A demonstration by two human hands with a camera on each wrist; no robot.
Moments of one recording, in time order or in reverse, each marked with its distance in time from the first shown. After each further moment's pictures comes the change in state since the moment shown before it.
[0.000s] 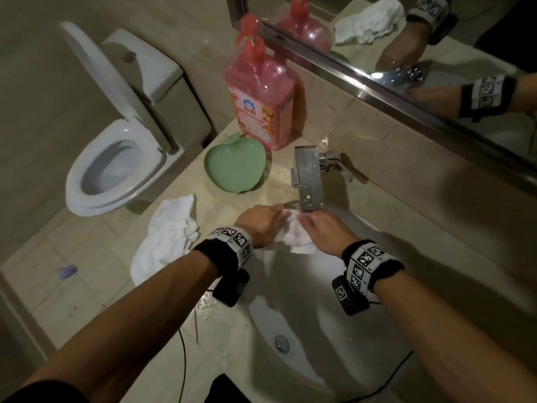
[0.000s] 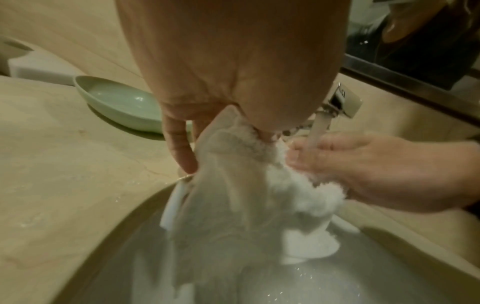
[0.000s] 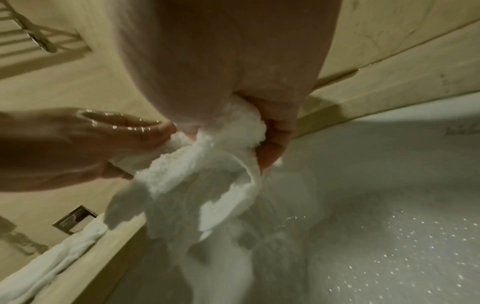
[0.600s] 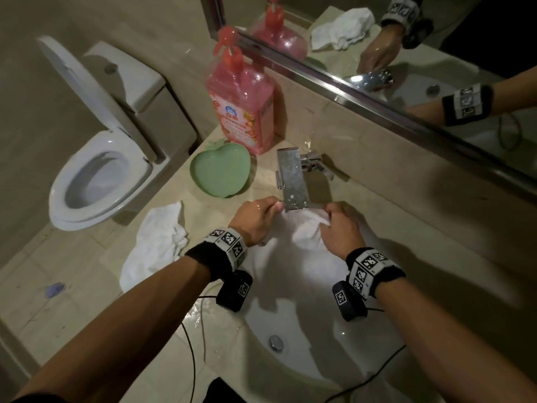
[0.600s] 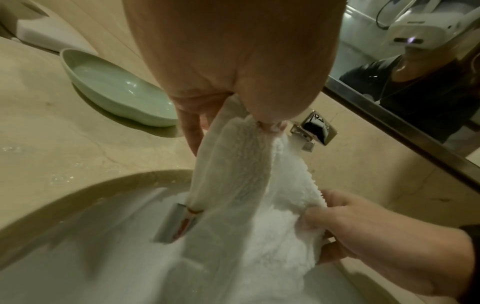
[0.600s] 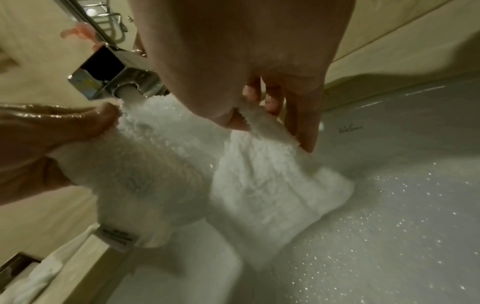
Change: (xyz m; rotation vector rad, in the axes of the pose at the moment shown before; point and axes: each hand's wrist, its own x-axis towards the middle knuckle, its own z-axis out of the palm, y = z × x) left_hand -0.003 0.027 -0.011 -0.144 0.155 0.102; right_hand -0.037 0.026 -0.011 0.201 0.279 0.460
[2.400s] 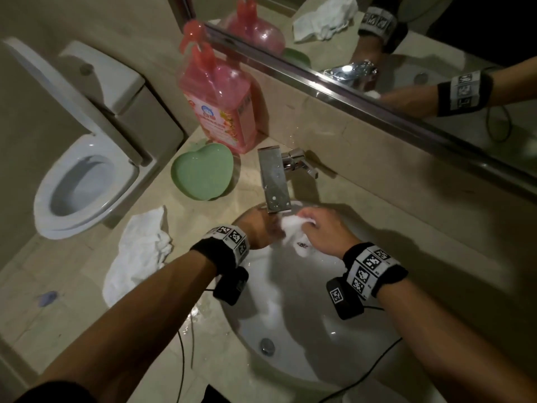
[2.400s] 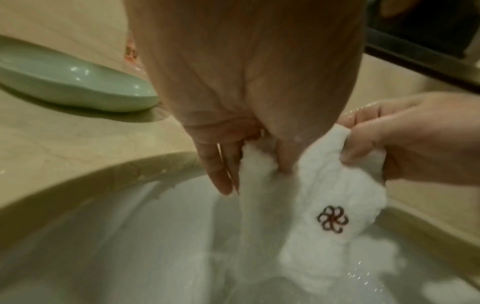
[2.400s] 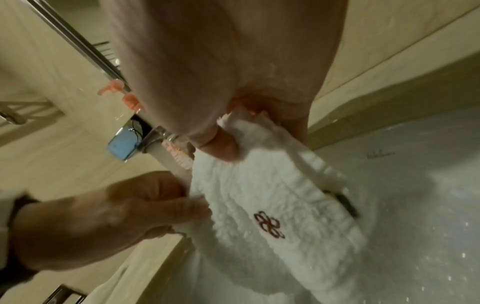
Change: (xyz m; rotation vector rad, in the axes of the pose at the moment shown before) left_hand 0.030 0.006 0.036 0.146 -0.284 -0.002; right_hand 0.008 0.006 -0.010 0.074 -0.178 -0.213
